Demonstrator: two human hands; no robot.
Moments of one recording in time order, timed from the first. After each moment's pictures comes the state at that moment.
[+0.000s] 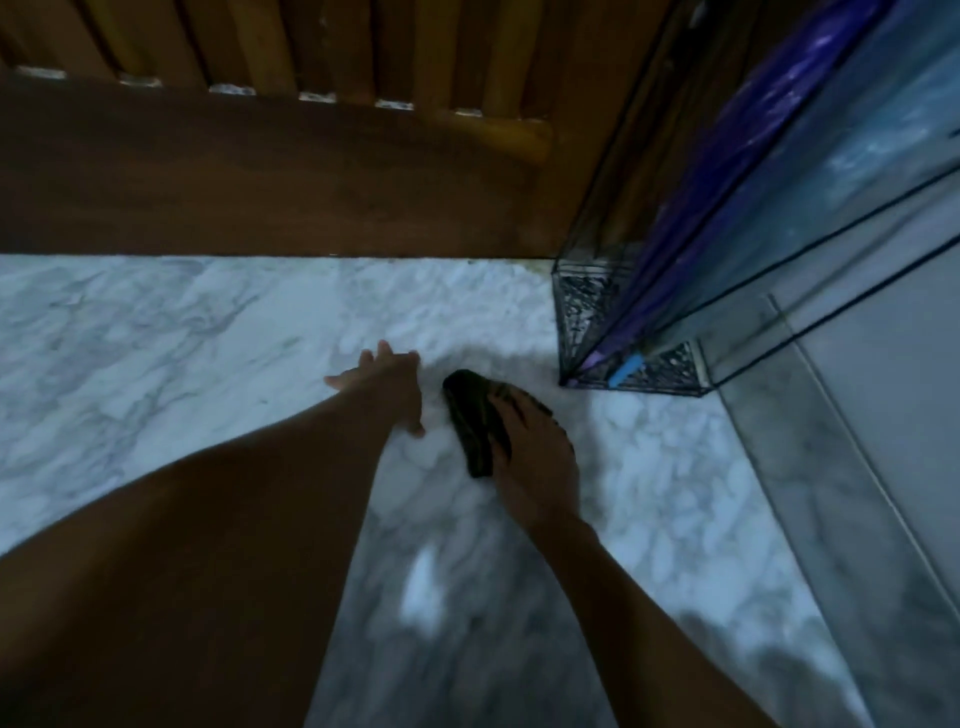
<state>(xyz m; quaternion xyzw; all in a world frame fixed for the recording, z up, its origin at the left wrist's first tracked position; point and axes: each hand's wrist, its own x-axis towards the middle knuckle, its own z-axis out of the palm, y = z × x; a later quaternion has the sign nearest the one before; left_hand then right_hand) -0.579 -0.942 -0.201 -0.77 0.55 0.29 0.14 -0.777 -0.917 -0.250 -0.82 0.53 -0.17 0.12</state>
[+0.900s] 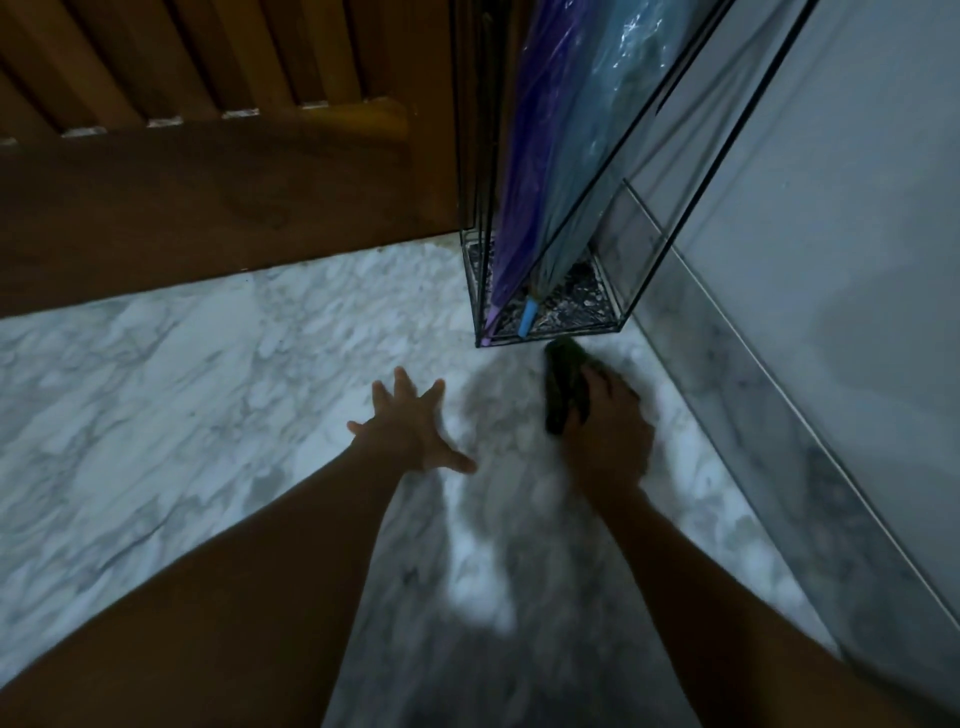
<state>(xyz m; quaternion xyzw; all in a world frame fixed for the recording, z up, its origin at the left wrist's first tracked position) -0.705 -0.905 -0.220 -0.73 0.59 0.32 0.12 -0.929 -0.921 -0.257 -0.65 0.73 -0.20 0.10</state>
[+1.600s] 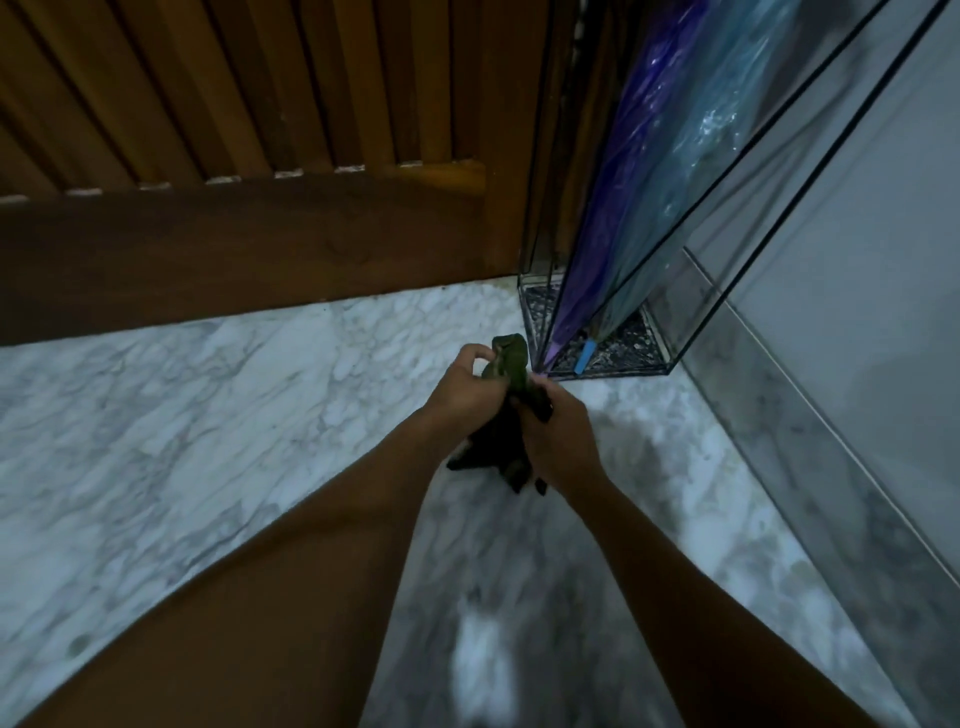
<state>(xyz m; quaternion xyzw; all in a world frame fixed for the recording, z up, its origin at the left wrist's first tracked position) -0.691 -0.907 -0.141 -0.68 0.41 0.51 -0.34 -0.817 -0.904 -0.183 -0.64 0.58 -0.33 0.39</state>
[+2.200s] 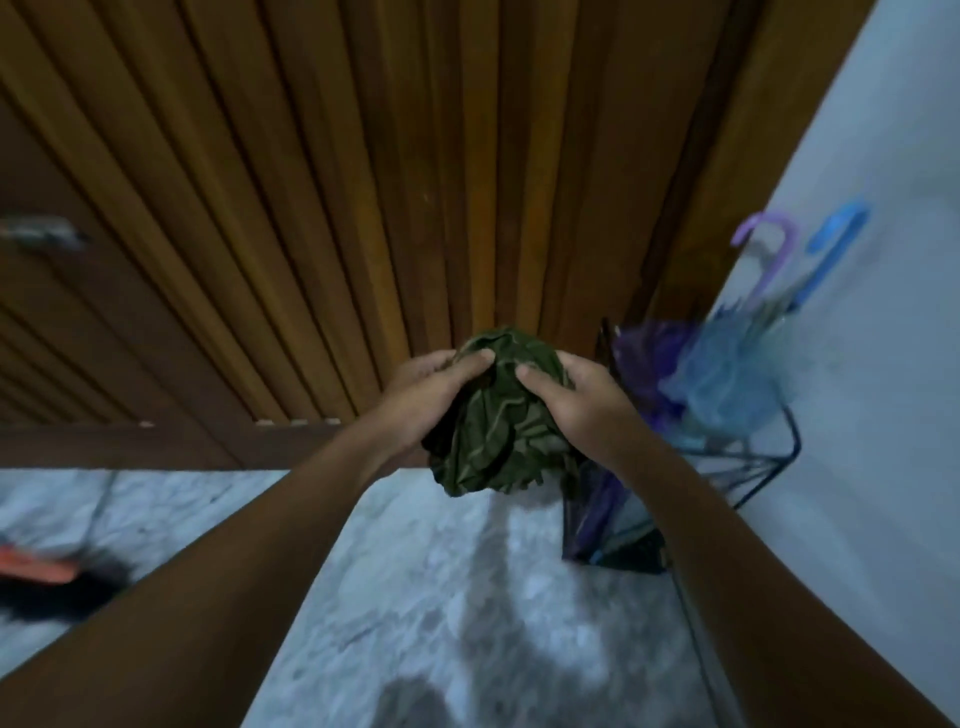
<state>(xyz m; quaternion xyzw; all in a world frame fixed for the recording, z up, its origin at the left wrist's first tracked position) -0.601 -0.897 0.330 -0.67 0.31 0.47 -0.49 -0.763 -0.963 0.324 -0.66 0.40 -0.27 0.58</state>
